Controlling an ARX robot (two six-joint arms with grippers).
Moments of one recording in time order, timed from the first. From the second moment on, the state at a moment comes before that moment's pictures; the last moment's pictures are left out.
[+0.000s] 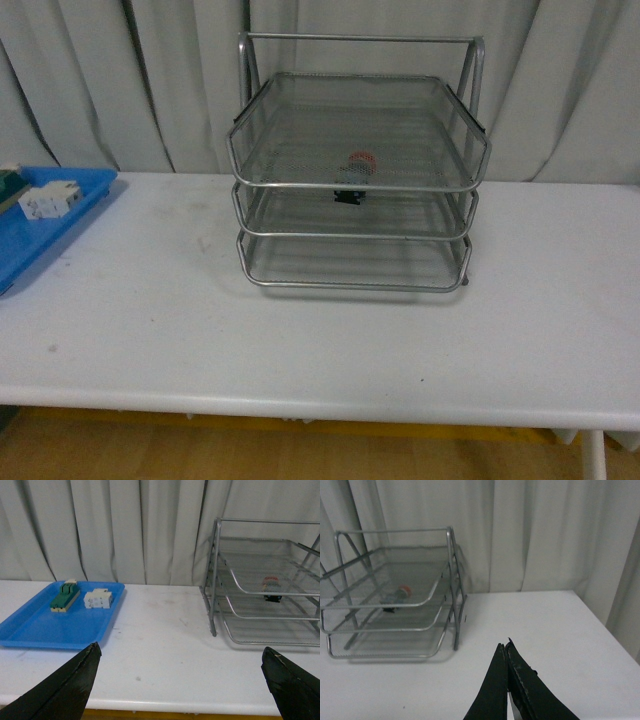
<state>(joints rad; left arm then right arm) 0.00 0.01 0.01 0.00 0.00 0.00 0.00 0.39 0.01 0.40 0.00 0.01</state>
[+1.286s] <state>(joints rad) 0.00 0.01 0.01 0.00 0.00 0.00 0.00 0.00 0.01 0.00 0.00 0.01</state>
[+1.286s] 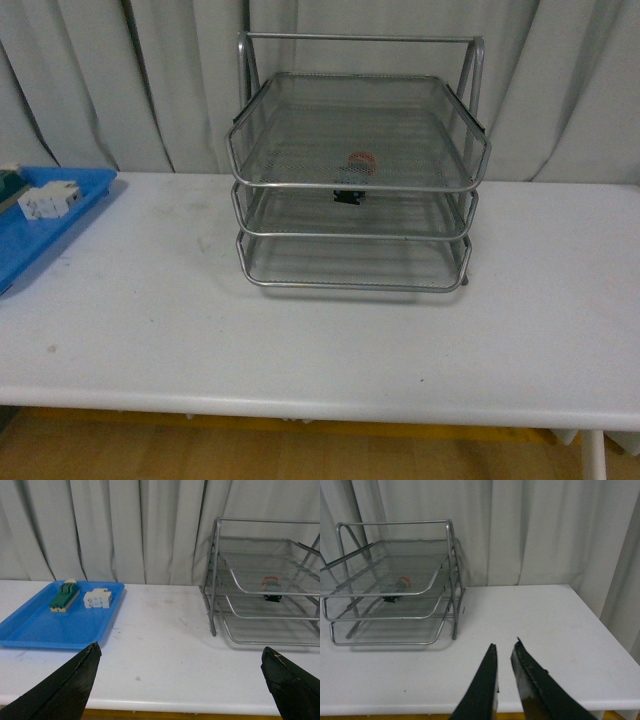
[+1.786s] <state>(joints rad) 0.00 0.01 0.01 0.00 0.00 0.00 0.00 0.00 0.01 0.00 0.00 0.01</state>
